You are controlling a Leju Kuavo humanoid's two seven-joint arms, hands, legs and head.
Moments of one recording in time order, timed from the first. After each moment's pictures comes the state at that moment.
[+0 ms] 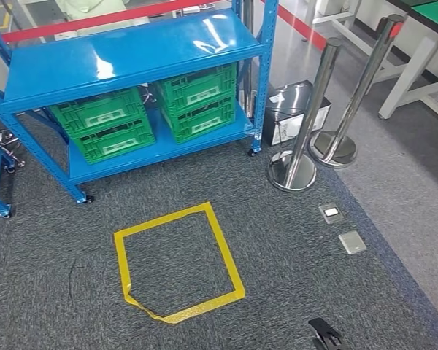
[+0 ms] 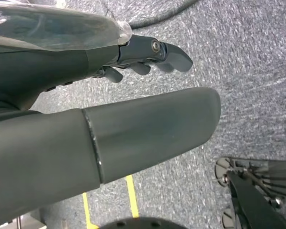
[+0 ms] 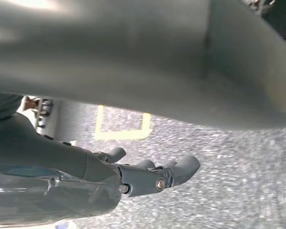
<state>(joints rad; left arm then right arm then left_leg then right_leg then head) -0.12 0.12 -1.15 -0.21 1.15 0.24 0.07 -0.07 -0.10 0.61 -0.20 -0.63 -0.13 0.17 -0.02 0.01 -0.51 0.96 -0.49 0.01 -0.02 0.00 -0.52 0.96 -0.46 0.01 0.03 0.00</state>
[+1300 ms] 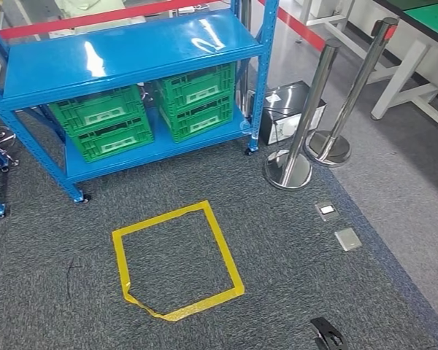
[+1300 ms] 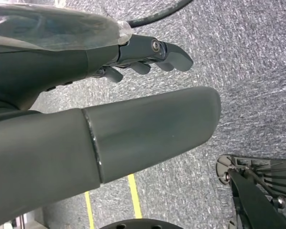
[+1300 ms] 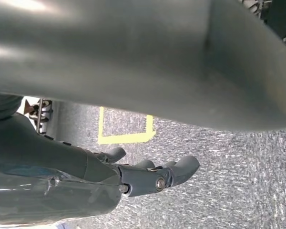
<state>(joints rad) -0.12 0.12 -1.15 -0.21 1.15 0.24 0.07 -0.07 -0.10 0.61 -0.20 -0.65 -0.15 0.16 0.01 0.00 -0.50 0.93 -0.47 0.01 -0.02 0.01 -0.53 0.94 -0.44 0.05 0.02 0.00</state>
